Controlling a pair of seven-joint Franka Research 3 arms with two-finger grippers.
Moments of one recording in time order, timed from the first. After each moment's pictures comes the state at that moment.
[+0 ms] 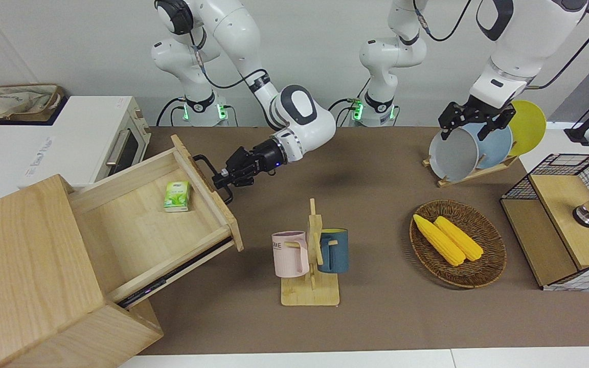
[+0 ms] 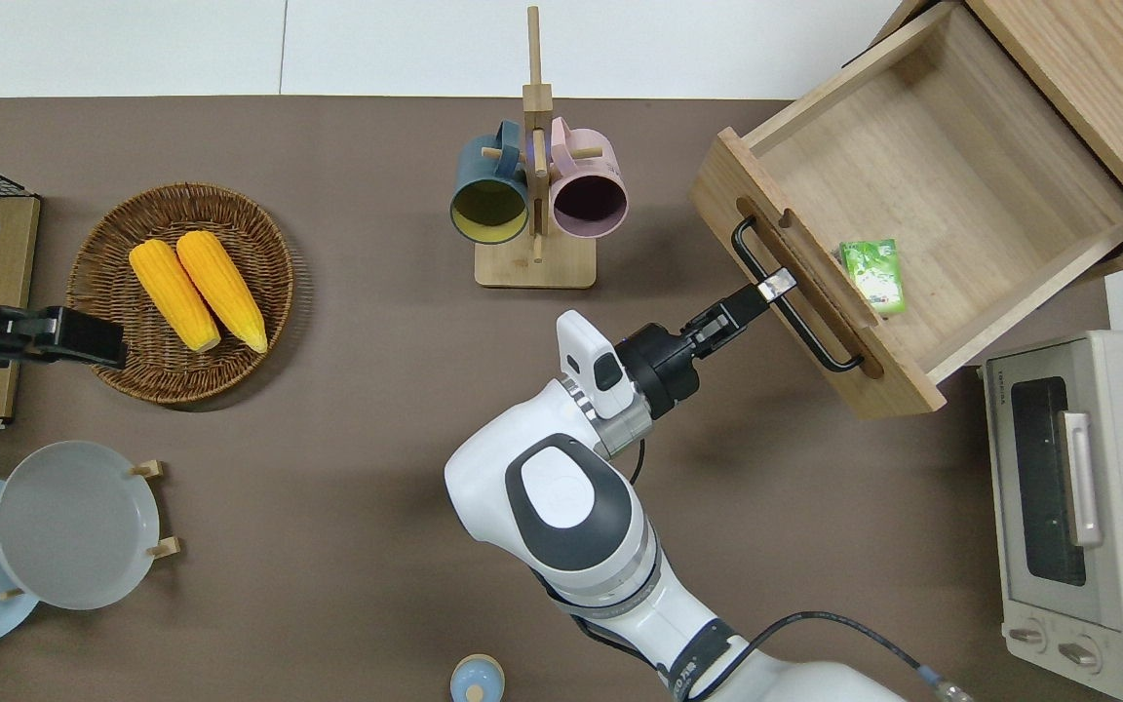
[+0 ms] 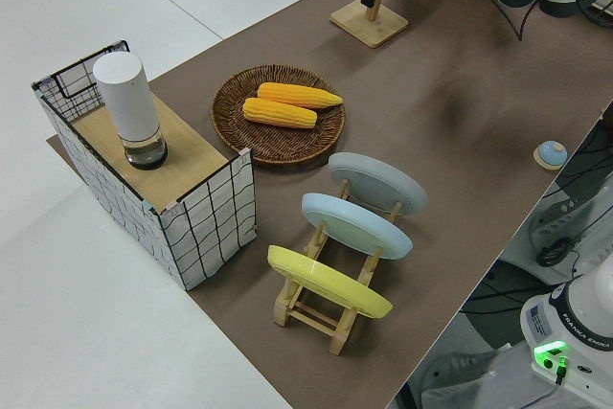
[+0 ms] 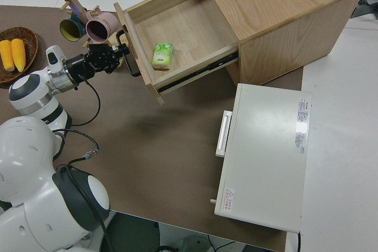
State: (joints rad) left arm 0.04 0.05 -0.07 -1.50 0.00 1.52 0.04; right arm 0.46 0.43 0.30 -1.75 -1.56 1.37 0.61
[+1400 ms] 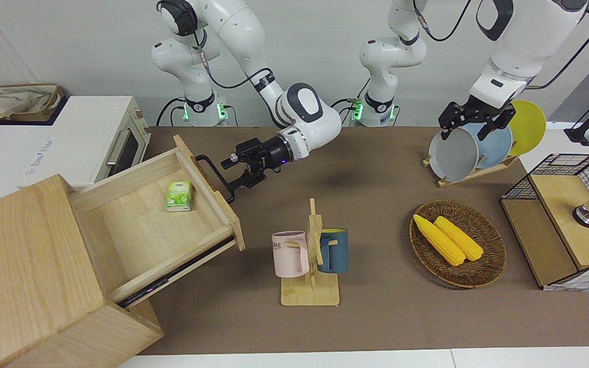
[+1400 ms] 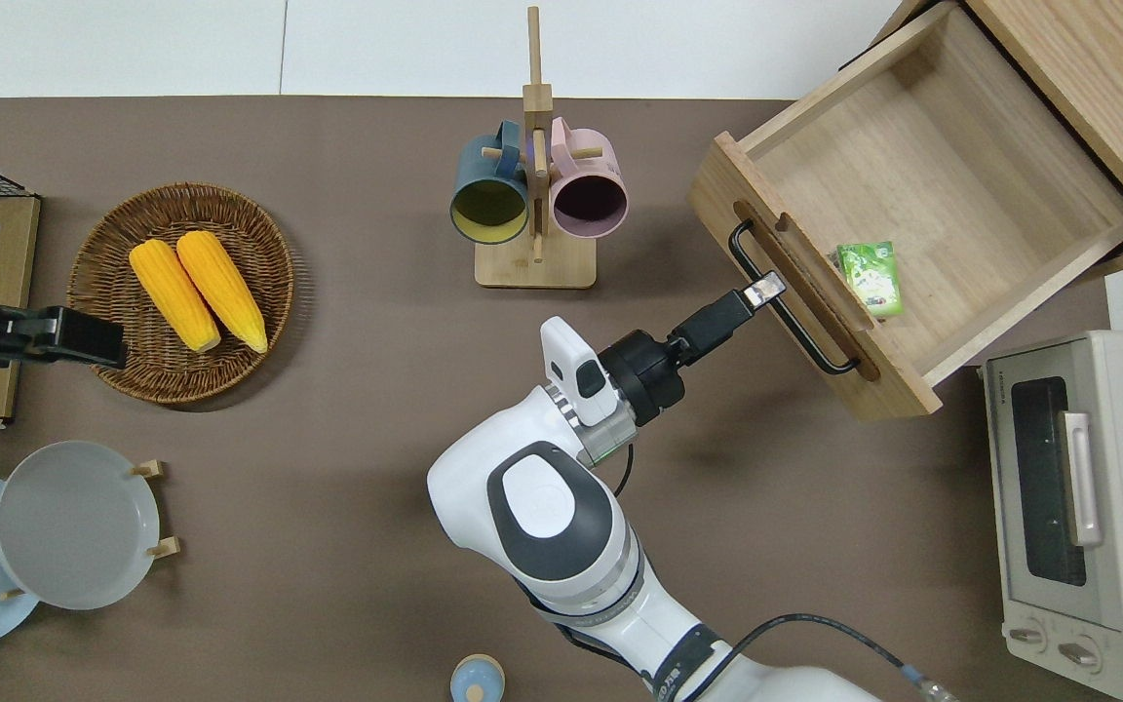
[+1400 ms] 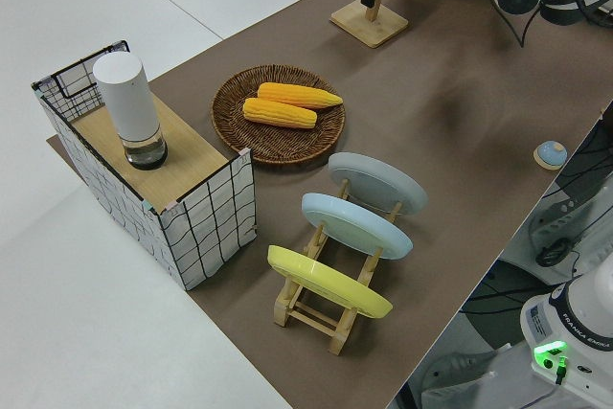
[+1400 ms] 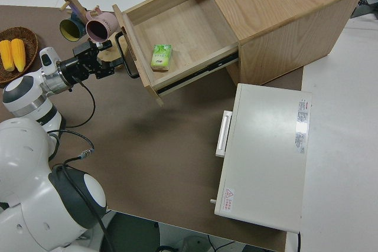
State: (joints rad) left arm 0.04 0.05 -0.07 -1.50 0.00 1.52 0.04; right arm 0.49 0.45 0.30 -1.72 -1.56 1.34 0.60
